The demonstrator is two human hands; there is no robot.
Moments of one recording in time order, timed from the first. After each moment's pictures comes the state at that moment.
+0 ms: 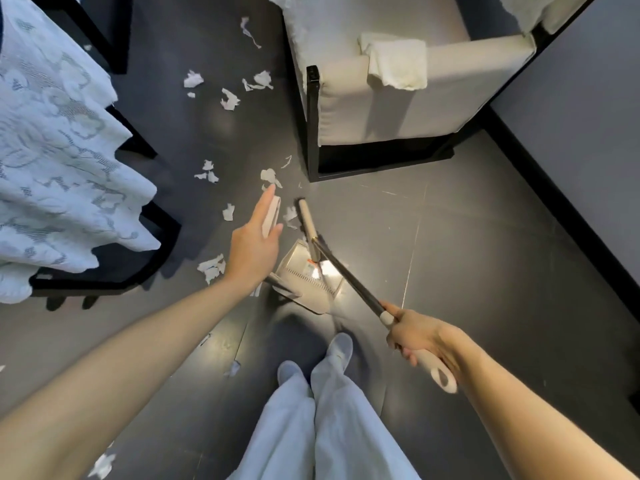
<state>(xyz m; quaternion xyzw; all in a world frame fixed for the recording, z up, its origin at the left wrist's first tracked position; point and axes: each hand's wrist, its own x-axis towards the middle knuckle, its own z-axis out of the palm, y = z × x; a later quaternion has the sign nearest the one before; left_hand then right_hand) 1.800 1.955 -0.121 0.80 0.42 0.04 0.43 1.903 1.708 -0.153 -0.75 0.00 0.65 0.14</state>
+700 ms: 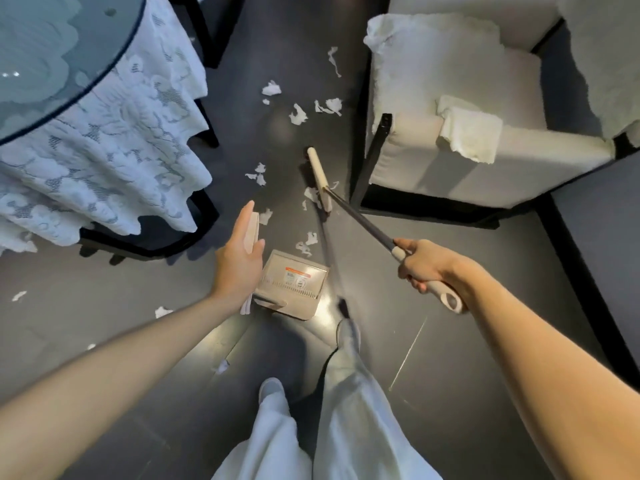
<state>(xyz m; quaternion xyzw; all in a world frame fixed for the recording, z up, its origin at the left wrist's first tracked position) 1.736 1.986 -0.116 0.71 0.51 0.16 0.46 1.987 1.834 -0.100 -0.82 -0.21 0.52 0.15</state>
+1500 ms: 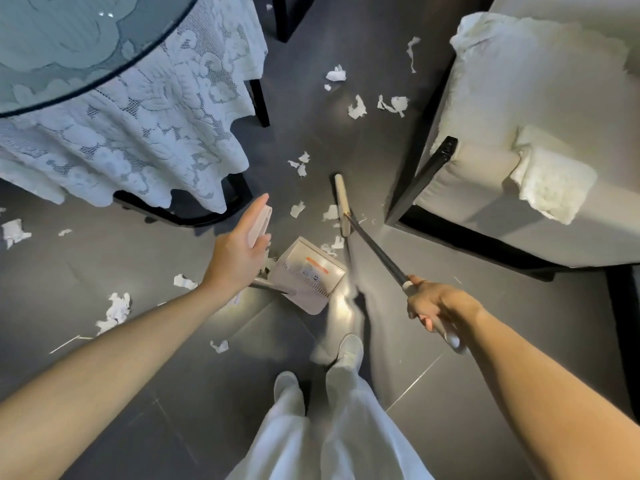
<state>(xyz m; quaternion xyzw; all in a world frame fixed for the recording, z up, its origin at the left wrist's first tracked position) 1.785 2.051 -0.131 0.70 0.61 0.14 0.35 2.066 1.943 -0.158 -0.76 -0.23 0.60 -0.08</state>
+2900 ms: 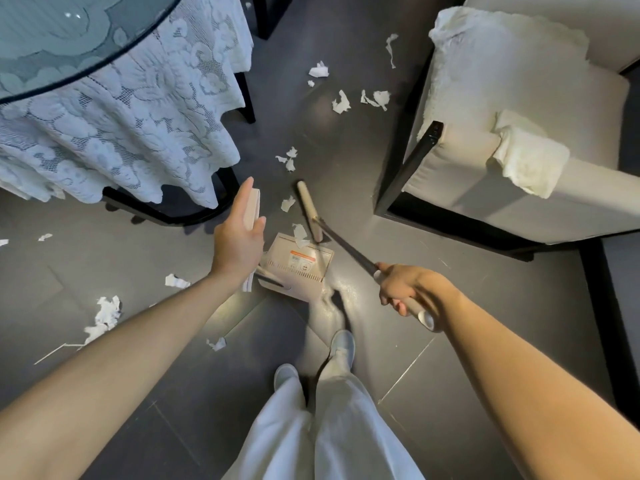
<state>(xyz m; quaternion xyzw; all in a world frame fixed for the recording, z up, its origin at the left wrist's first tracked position) 1.768 2.034 -0.130 0.64 0.62 0.21 0.39 2.001 1.929 -0.147 -0.72 -0.27 0.63 -0.09</state>
